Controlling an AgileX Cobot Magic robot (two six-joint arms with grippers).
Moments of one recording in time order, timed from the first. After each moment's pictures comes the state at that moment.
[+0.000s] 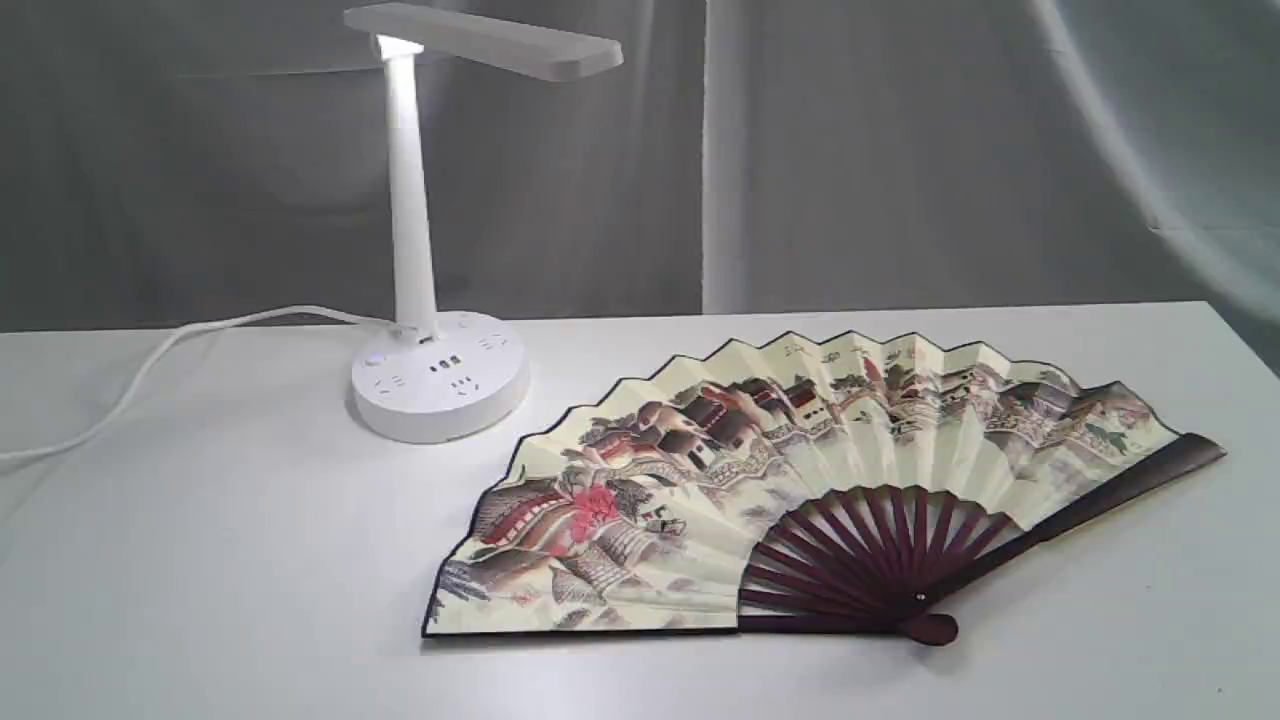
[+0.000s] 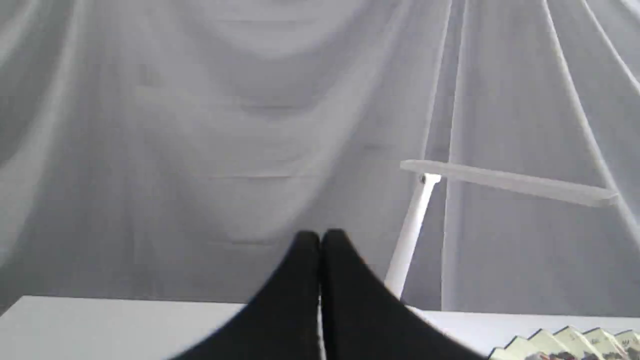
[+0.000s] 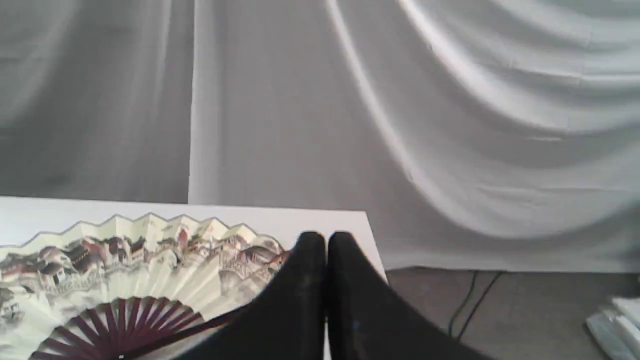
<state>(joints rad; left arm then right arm) 0.01 0.15 -0.98 0.00 0.87 -0.04 0.01 0.17 -0.98 -0.17 1.03 -0.02</state>
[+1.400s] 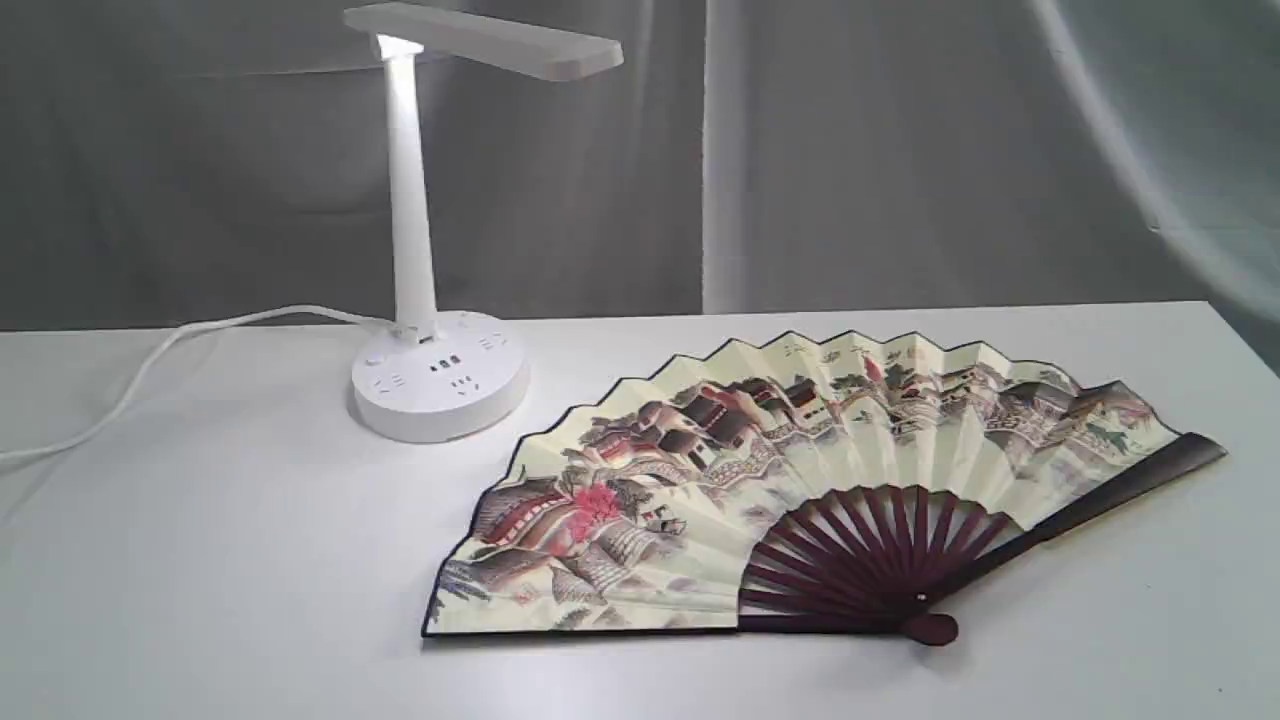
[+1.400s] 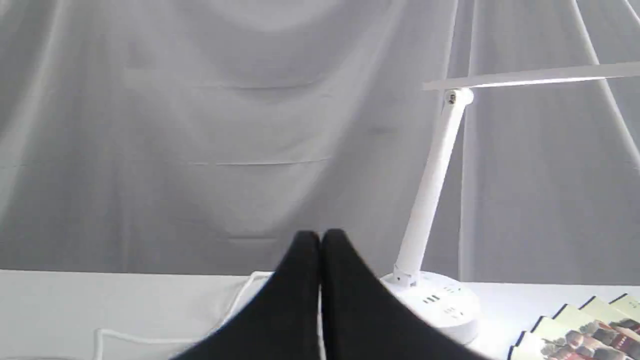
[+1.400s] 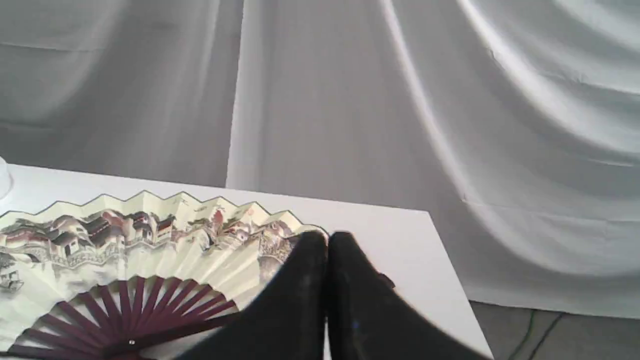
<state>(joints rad) 0.01 0.00 -0.18 0.01 0.17 -0.04 0.01 0.00 -0.28 -0.11 0.42 -0.04</state>
